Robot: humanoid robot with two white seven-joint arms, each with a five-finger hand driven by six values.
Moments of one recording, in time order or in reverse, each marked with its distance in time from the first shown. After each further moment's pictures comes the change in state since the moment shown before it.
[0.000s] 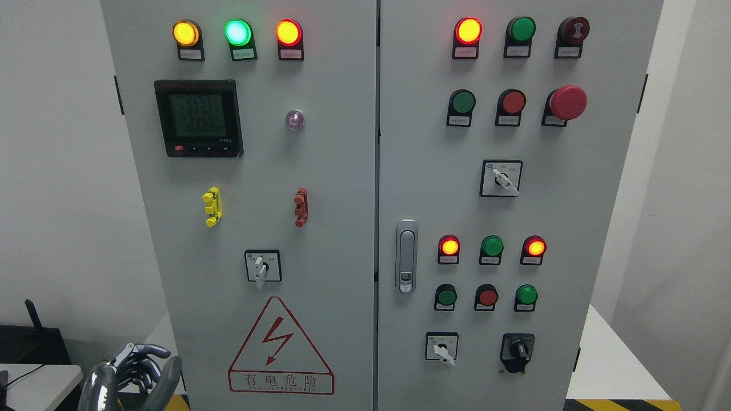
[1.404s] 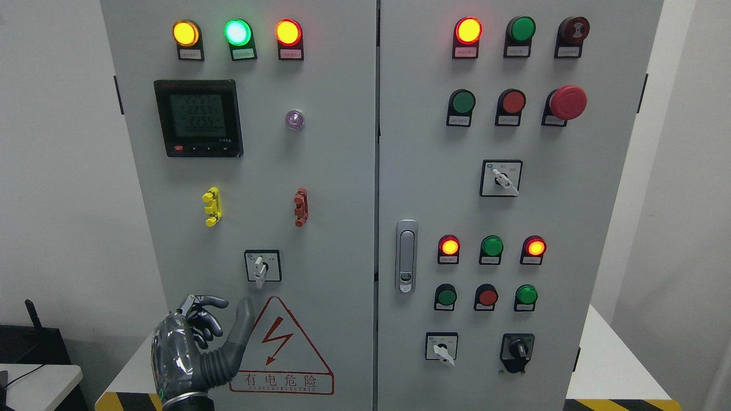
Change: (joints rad) left arm -0.158 -0.106 -0.252 -0.015 -0.159 0.343 0.350; right arm 0.000 0.000 0.000 0.000 0.000 0.000 0.000
